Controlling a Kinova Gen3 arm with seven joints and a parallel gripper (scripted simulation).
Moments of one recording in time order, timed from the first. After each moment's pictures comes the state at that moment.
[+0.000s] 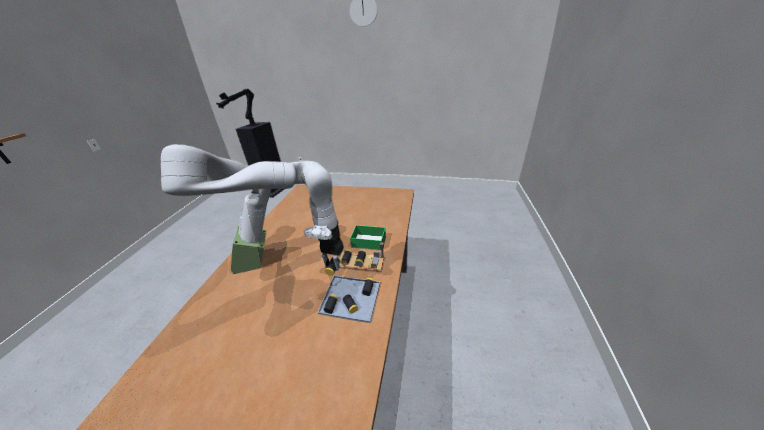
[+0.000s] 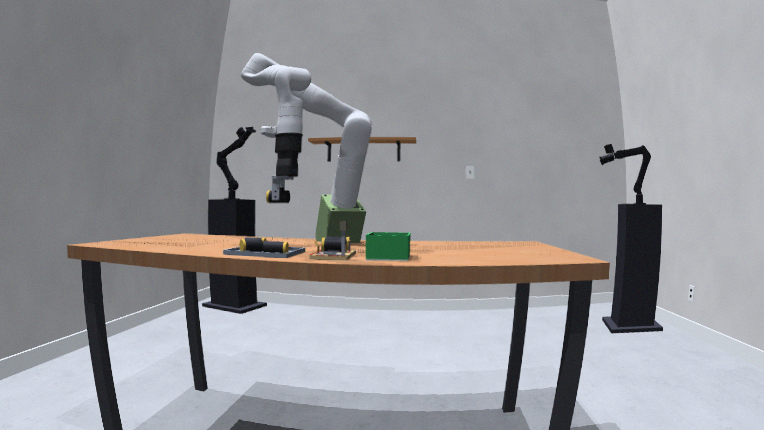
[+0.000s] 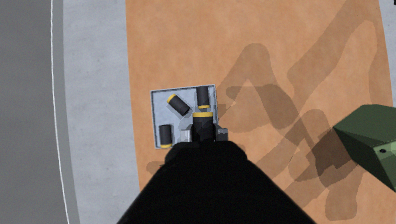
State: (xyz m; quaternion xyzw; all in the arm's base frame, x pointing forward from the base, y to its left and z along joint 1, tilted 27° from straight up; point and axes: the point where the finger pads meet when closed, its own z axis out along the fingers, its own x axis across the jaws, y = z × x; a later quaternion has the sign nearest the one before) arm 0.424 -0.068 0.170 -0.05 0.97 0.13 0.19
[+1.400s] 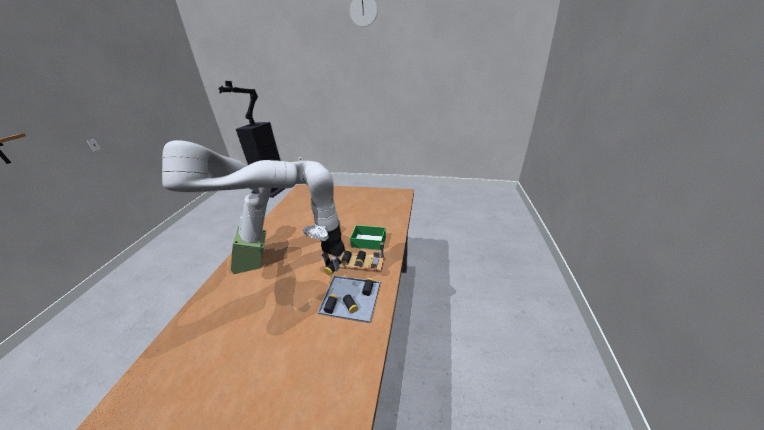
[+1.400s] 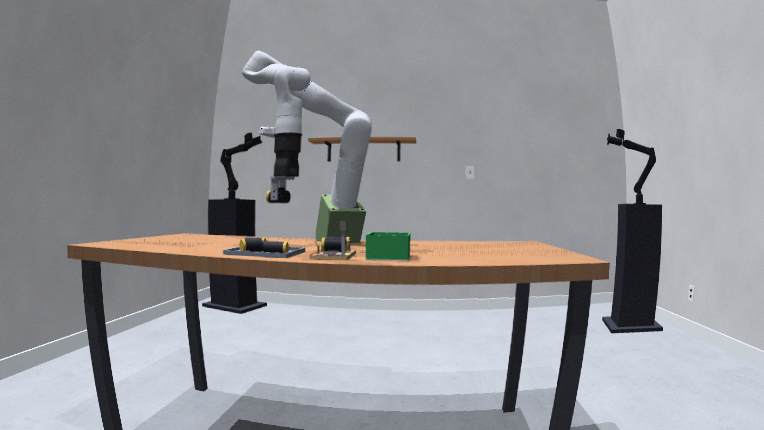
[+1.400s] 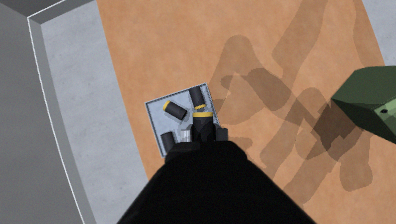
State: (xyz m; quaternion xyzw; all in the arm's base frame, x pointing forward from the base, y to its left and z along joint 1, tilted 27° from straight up) arm 0.423 -0.068 0.169 0.06 0.97 0.15 0.18
